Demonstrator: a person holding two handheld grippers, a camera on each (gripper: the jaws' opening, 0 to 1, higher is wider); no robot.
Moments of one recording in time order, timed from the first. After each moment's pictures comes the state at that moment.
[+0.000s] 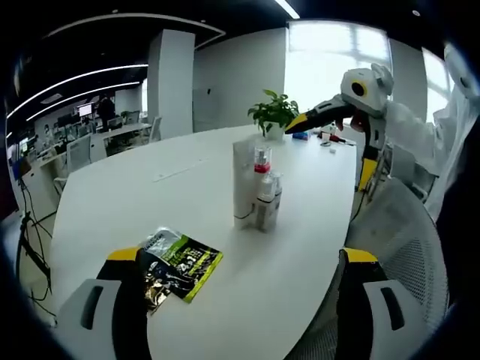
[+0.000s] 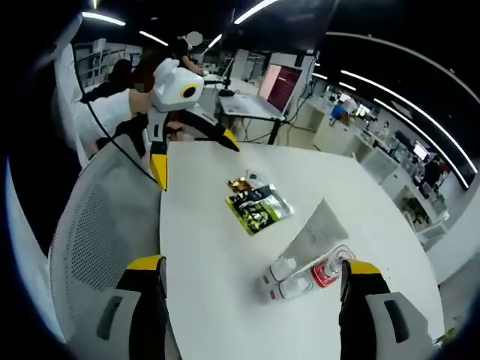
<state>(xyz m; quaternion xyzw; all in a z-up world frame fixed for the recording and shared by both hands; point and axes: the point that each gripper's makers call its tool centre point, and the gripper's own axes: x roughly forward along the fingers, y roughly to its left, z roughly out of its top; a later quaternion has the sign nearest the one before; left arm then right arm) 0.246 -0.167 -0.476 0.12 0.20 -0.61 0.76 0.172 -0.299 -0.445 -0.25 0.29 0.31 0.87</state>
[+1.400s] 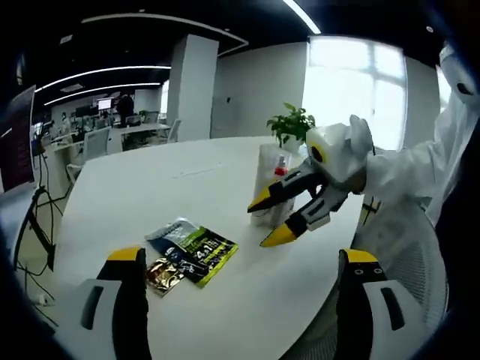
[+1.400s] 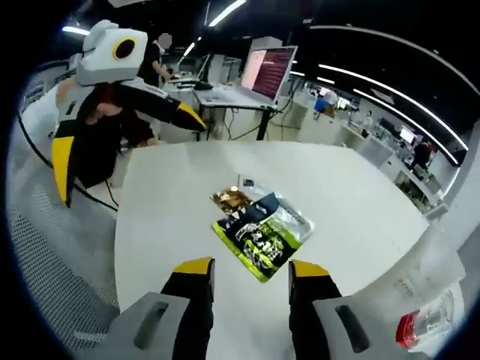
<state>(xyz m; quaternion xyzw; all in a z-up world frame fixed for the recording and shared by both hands) 0.261 -0.136 -0.481 0.07 0.20 -0.58 0.79 0.277 -0.229 -0.547 -0.20 0.29 0.24 0.90</state>
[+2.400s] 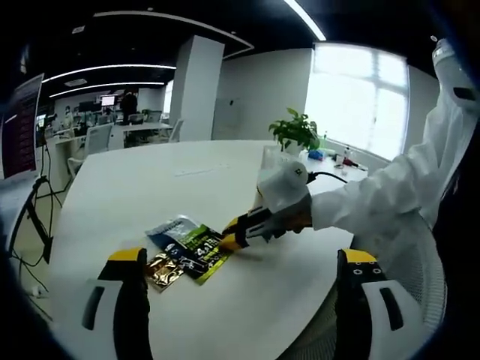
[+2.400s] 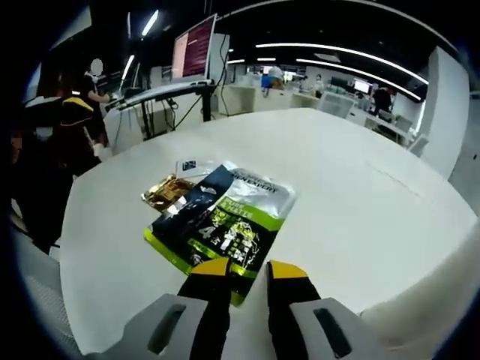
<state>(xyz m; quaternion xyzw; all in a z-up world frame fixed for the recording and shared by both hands) 0.262 -0.128 -0.485 0.05 0.20 -0.58 0.79 0.340 -0.254 -0.618 -0.07 0.32 0.12 0.93</state>
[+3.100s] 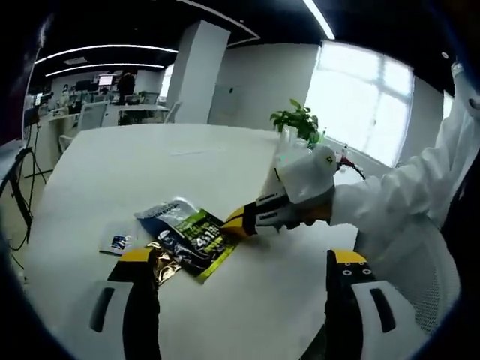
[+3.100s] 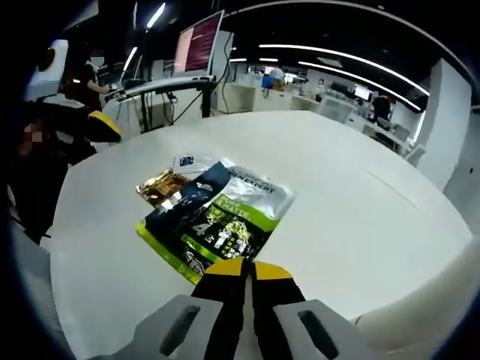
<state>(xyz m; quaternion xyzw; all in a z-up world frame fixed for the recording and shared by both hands) 0.294 -0.149 -0.537 0.02 0.27 -0.60 0.76 0.339 -0.256 -0.620 -0.11 0.32 0.12 0.93</state>
